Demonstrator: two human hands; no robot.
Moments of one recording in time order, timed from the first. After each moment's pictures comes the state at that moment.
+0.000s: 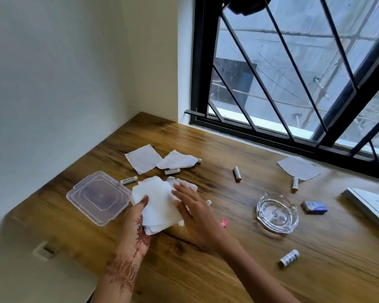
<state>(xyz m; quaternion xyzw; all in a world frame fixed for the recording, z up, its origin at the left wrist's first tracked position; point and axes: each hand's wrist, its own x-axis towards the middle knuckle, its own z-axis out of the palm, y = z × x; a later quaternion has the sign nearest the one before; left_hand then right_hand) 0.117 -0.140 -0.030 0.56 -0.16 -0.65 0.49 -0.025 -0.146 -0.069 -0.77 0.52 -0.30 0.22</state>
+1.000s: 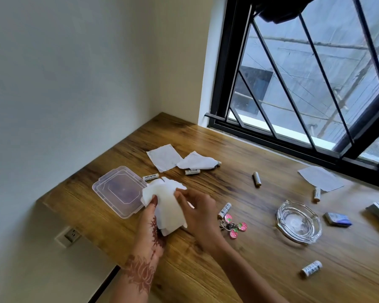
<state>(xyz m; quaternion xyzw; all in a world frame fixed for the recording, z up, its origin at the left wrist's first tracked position) 0.132 -0.149 -0.044 0.57 -0.06 -0.60 0.56 0.038 -0.144 -0.044 -0.58 0.60 -0.43 0.36</state>
